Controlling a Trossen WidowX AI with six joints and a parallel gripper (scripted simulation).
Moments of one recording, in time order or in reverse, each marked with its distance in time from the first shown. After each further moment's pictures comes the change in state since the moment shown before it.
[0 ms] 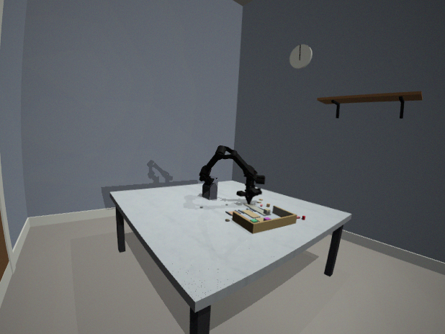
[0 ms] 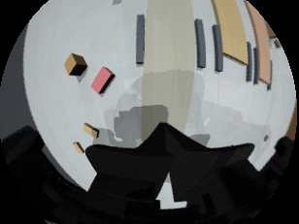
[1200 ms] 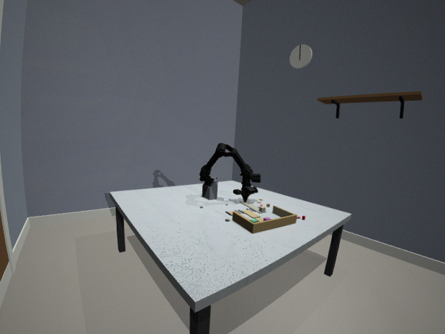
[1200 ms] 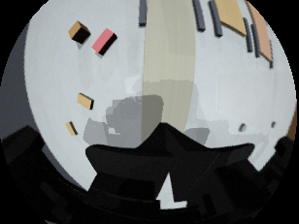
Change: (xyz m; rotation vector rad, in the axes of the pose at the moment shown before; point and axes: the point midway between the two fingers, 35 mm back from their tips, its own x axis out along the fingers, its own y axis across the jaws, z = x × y) arm -0.001 0.001 -0.049 -0.004 0.003 0.005
